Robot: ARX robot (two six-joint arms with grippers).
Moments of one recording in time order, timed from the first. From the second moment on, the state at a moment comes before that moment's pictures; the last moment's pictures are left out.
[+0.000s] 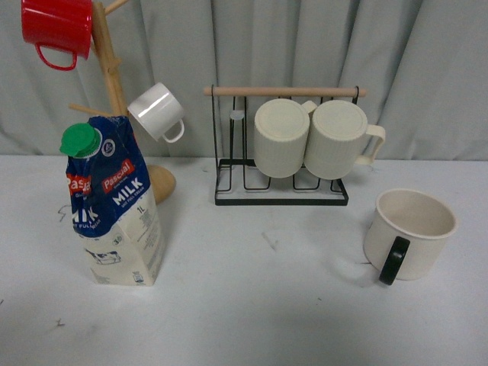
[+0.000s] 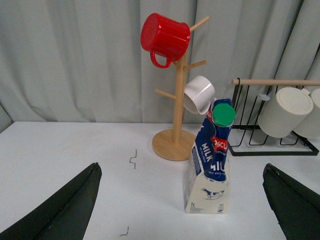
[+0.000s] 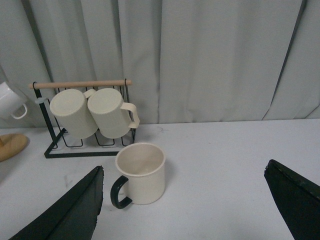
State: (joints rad) left arm 0.00 0.01 0.01 0.00 0.00 -0.01; right arm 0.00 0.00 0.01 0.00 0.00 0.00
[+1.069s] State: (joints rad) left arm 0.00 0.01 0.01 0.00 0.00 -0.01; right arm 0.00 0.00 0.01 0.00 0.00 0.00
